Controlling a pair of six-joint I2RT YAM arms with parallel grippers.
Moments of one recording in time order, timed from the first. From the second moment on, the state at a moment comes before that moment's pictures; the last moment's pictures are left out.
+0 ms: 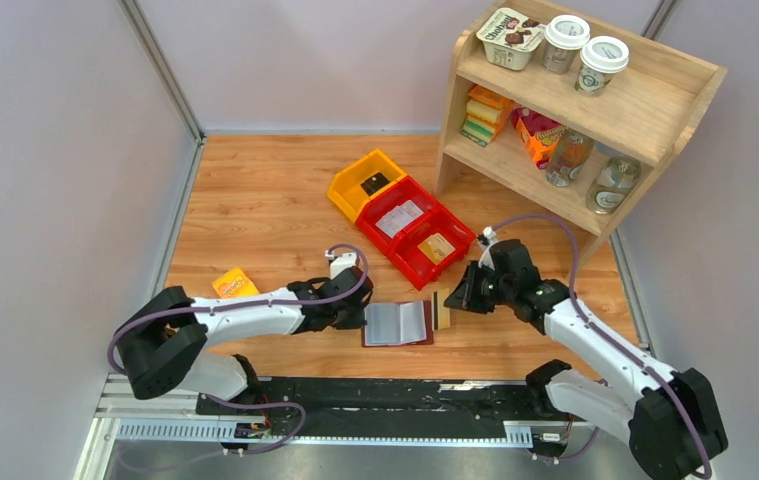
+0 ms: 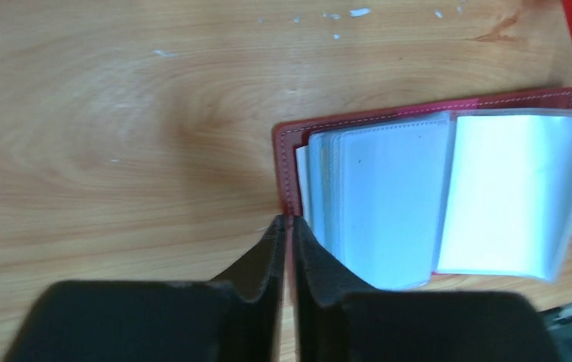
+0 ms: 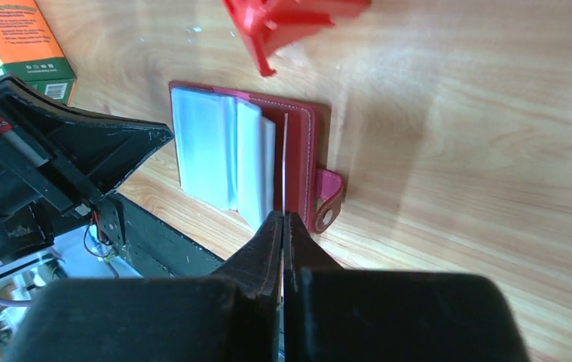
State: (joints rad) left arm -0.98 1.40 0.64 -0.26 -0.22 -0.95; right arm 0.48 1.02 0.49 -0.30 -0.36 0.72
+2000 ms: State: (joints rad) left arm -0.61 0.67 0.86 -0.87 -0.73 -0.28; right arm 0.89 1.97 1.30 -0.46 0.82 -0.07
